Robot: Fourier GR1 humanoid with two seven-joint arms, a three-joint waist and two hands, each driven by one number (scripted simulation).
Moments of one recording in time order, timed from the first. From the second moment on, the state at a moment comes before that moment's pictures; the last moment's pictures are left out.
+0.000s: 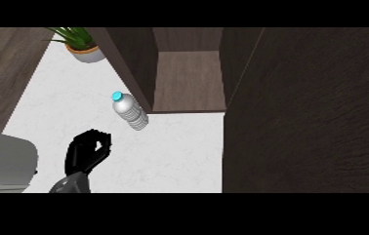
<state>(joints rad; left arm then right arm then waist) -0.37 0.16 0.42 -0.30 0.09 -0.31 -0.92 1.00 -0.11 0.20 -2.48 -0.09 0.34 -0.25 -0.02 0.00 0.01</state>
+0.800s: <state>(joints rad) -0.39 0.02 0.20 -0.42 0.21 -0.25 -0.89 1.00 -0.10 0.22 -2.48 -0.09 0.33 -0.22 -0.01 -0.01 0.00</state>
